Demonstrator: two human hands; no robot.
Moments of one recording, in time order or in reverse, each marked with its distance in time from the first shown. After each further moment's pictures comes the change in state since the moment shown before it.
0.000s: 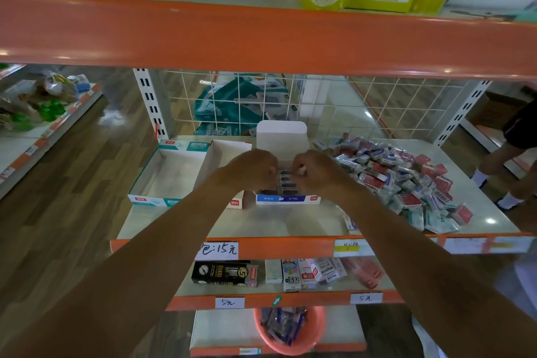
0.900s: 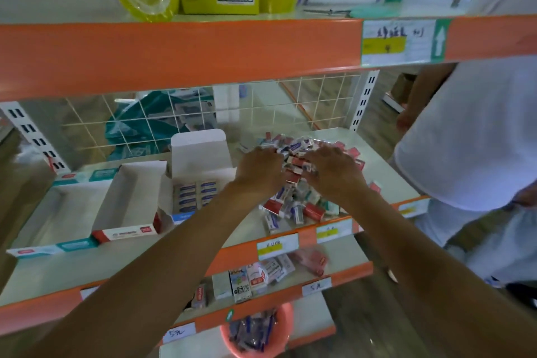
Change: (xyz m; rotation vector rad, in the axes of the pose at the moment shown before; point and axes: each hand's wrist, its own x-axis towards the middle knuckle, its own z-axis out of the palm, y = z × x) left_hand 0.042 0.163 0.023 0.139 0.280 0.203; right_hand -0.093 0.119 -0.069 -0.378 0.158 0.288
